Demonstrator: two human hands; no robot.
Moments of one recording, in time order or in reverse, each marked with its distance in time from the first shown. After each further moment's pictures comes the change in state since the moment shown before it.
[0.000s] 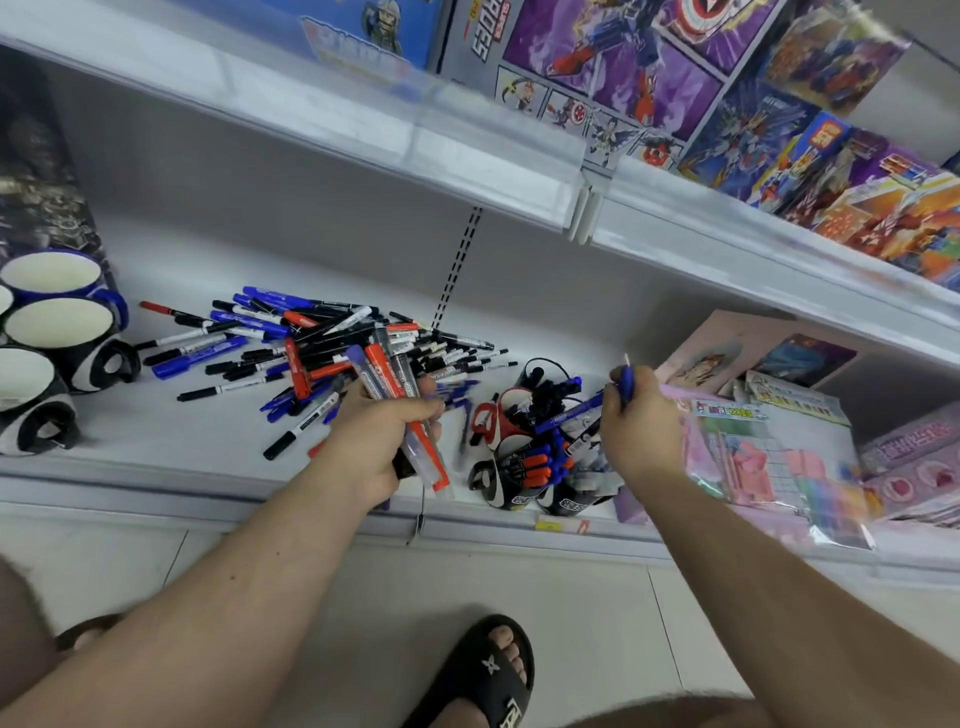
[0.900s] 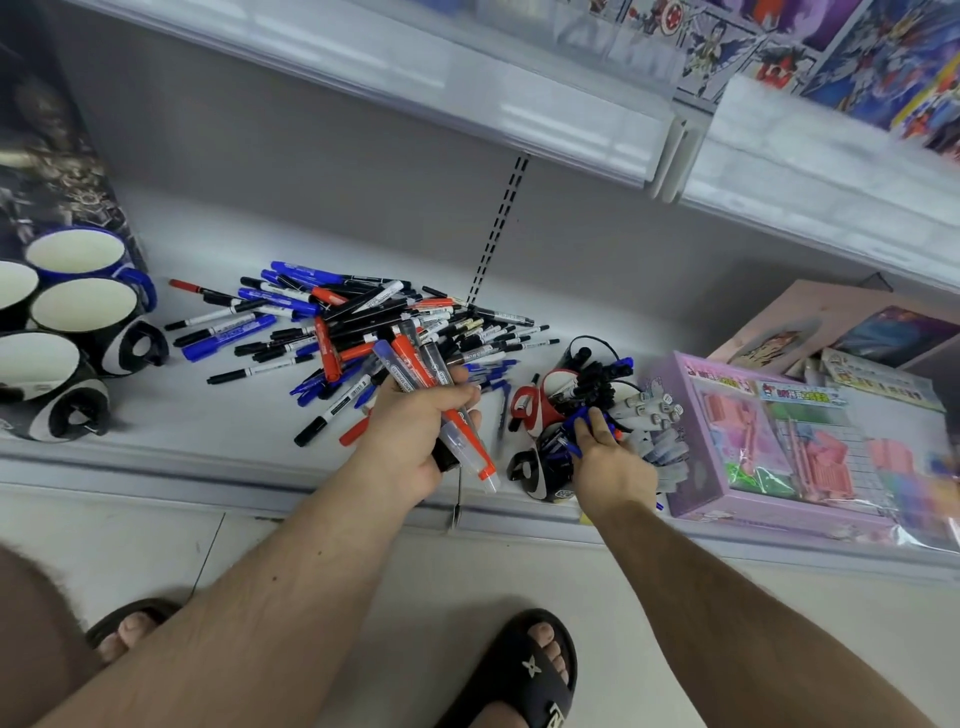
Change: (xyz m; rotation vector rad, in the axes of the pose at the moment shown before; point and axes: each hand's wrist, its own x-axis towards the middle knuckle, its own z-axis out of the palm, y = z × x) left_hand 0.026 -0.013 -0.003 -0.093 0.054 -0.094; right_hand -0.016 0.065 0.125 -0.714 -0.505 -0.106
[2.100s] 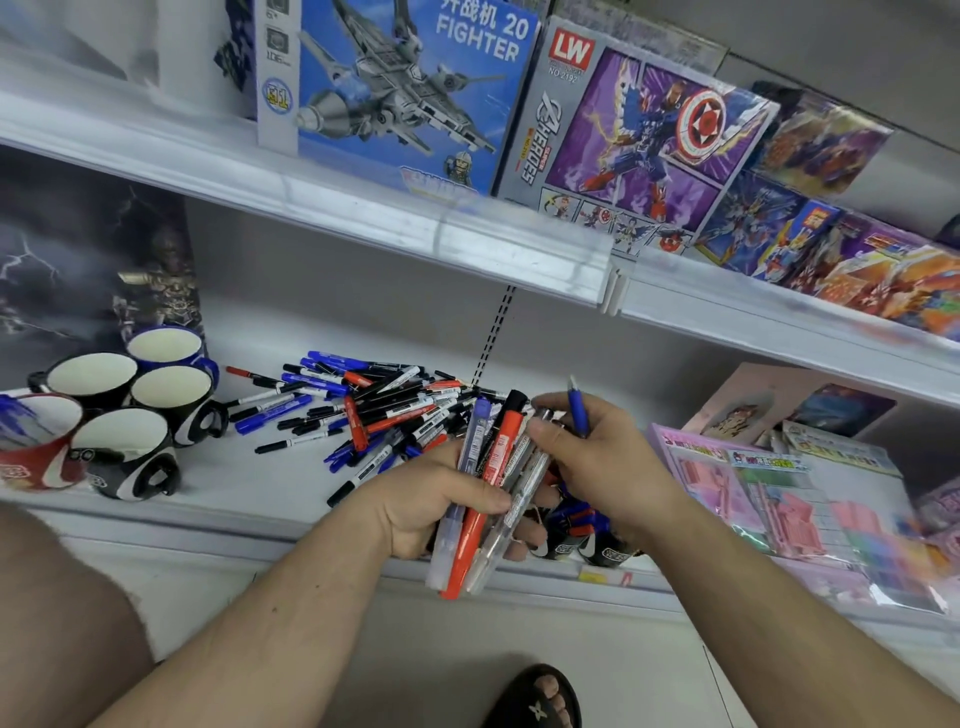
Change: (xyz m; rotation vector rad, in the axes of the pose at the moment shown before) left_hand -0.095 0.056 -0.012 0.378 -0.825 -0.144; right_hand -0.135 -0.061 -0.210 1.299 -0.010 -0.298
